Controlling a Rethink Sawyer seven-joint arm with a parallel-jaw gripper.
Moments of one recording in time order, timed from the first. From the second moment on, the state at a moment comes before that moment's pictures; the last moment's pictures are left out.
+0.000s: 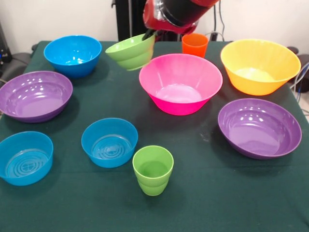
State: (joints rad) arm -0.01 -0.49 -0.18 1.28 -0.35 1.22 1.59
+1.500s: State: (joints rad) arm -0.02 -0.13 -0.33 1.21 -0.39 0.92 1.67
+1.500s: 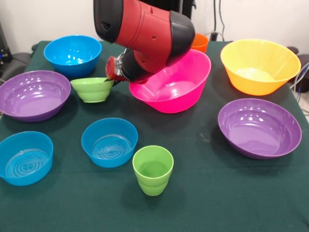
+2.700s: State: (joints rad) arm -0.02 -0.15 -0.35 1.21 -0.39 0.92 1.68
